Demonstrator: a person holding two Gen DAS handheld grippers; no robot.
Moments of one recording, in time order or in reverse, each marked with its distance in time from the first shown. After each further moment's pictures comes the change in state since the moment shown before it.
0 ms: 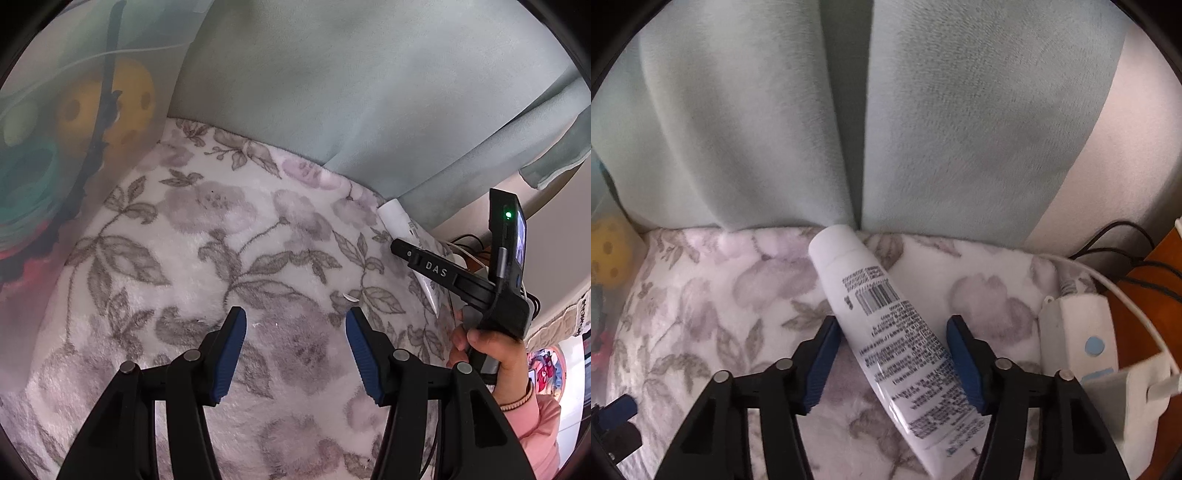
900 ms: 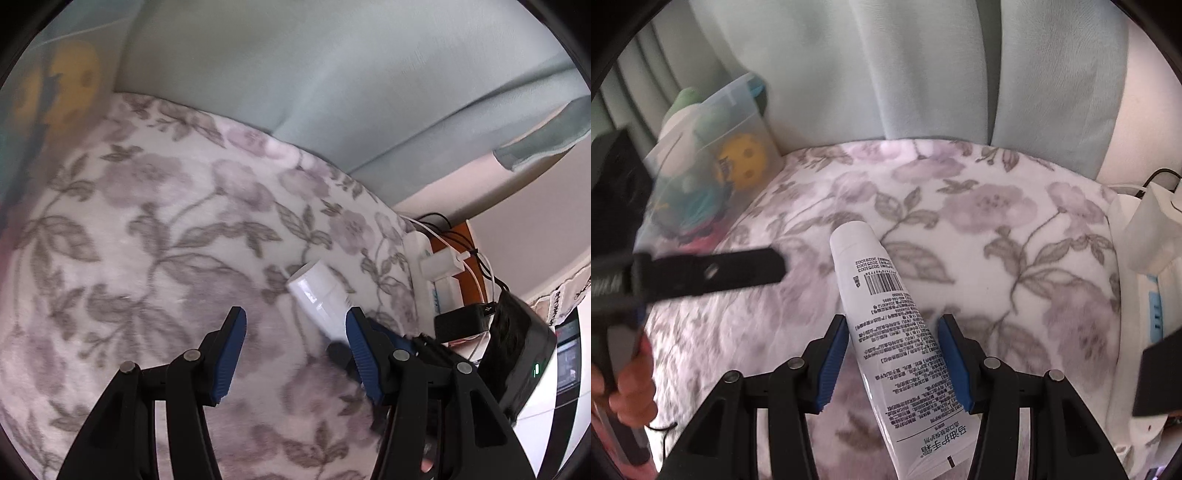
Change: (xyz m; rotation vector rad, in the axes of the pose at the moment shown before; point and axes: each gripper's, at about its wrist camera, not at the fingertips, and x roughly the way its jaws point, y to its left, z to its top) left arm 0.238 -0.145 0.003 0.017 0.136 -0.153; right arm -0.061 0.022 -0.081 -0.154 0.027 0.353
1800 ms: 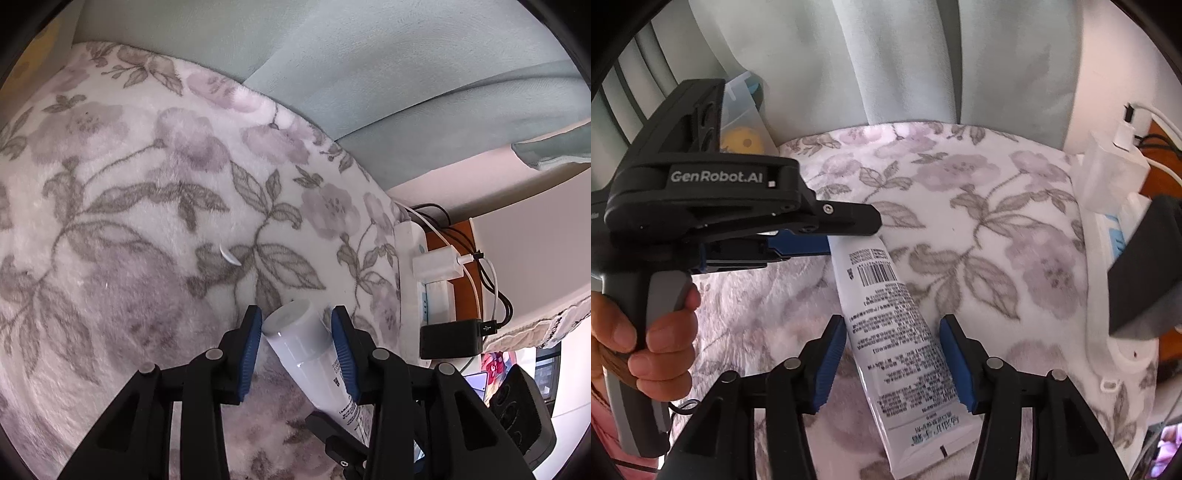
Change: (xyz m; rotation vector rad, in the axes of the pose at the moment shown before) left arm 0.001 -0.008 -0.007 -0.114 0.076 -0.053; right arm -0.042 -0.009 -0.035 0.052 0.021 -0.036
